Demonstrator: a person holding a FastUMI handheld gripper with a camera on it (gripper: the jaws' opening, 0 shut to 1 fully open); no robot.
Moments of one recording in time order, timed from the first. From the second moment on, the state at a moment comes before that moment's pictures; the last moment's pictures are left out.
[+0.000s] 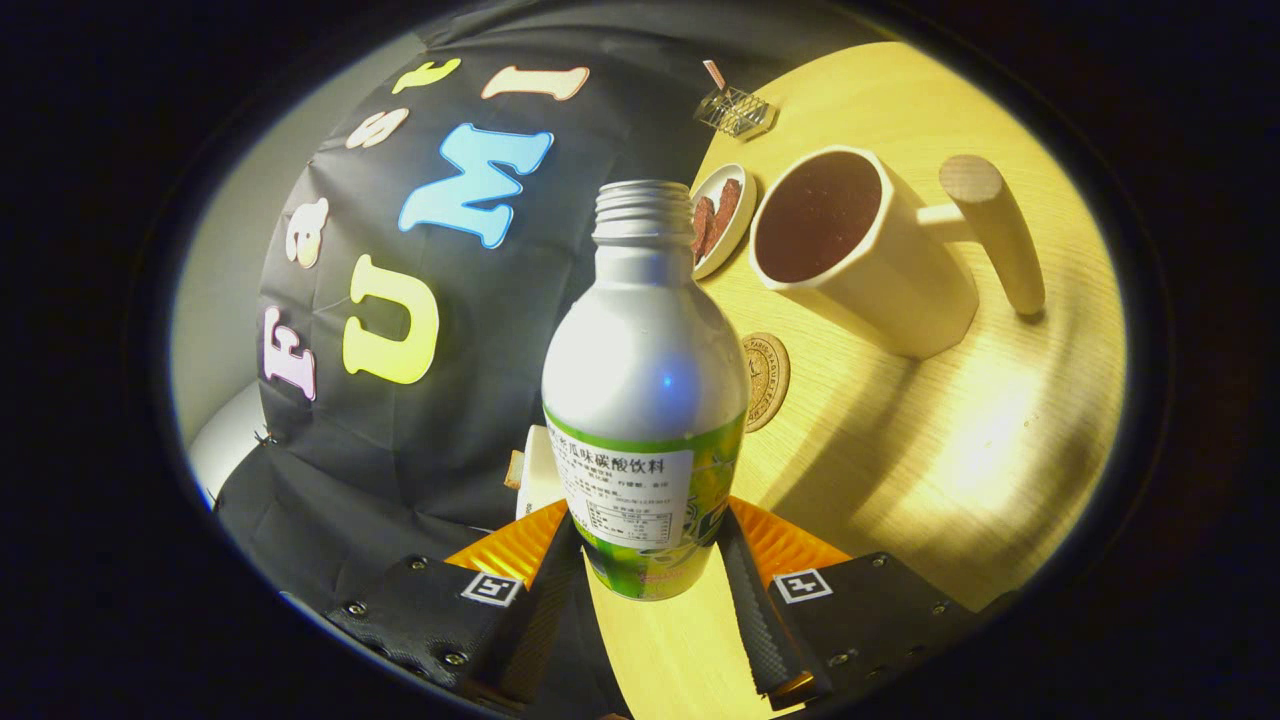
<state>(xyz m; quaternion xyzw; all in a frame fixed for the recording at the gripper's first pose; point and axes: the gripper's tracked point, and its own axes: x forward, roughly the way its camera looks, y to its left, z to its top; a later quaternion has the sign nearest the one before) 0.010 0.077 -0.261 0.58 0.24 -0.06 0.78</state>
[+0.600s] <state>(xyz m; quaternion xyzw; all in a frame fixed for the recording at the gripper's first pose) 0.018 0.080 -0.264 0.66 0.24 -0.06 0.71</state>
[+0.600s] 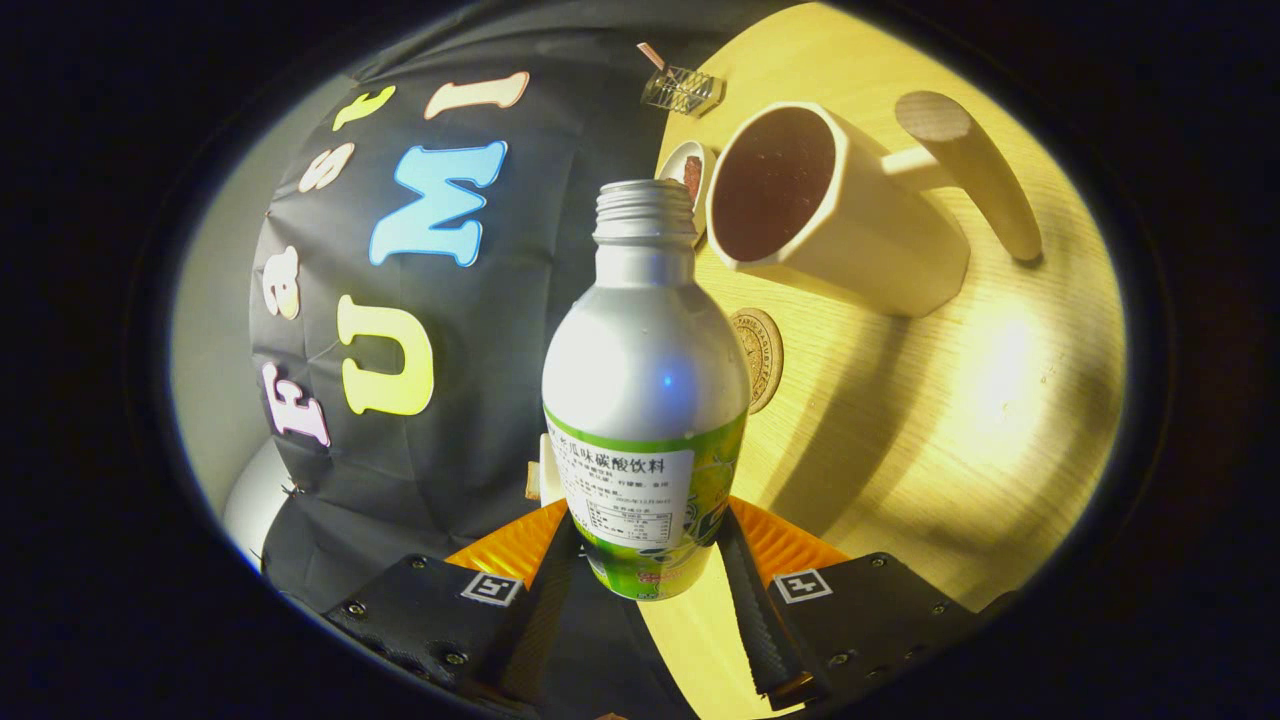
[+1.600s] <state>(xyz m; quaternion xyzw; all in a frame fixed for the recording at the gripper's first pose) 0.029 0.090 -0.240 0.75 0.23 -0.05 0.62</state>
